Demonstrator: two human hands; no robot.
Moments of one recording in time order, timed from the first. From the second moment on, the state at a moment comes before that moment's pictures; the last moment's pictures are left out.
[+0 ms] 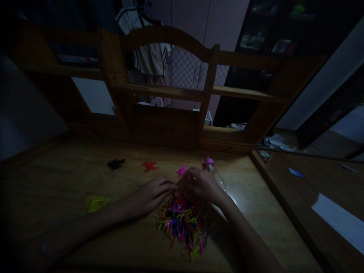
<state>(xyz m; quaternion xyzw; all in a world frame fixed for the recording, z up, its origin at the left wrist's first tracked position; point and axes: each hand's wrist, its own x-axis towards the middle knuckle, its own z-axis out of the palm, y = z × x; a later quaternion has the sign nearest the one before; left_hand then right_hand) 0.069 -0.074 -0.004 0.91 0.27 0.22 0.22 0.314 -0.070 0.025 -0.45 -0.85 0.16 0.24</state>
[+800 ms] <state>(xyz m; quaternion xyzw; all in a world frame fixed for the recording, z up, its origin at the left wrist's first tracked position) 0.066 -0.062 -0.003 0.91 0.32 0.21 0.17 0.295 -0.075 0.004 -0.51 -0.85 0.04 0.12</state>
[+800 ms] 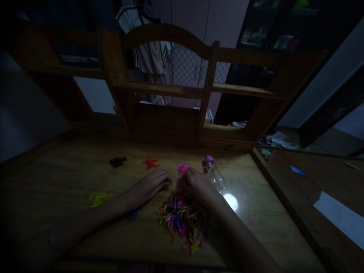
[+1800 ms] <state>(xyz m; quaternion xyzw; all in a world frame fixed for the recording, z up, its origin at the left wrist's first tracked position) 0.064 -0.075 0.007 0.83 0.30 0.34 0.33 0.286 -0.087 0.019 -0.41 -0.76 0.39 0.33</state>
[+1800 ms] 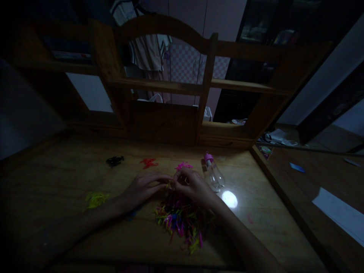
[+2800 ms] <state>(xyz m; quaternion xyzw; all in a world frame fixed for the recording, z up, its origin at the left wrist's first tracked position) 0.068 -0.058 -0.008 0.72 0.40 0.45 0.35 0.289 -0.068 0.013 -0.42 -0.87 0.17 0.19</state>
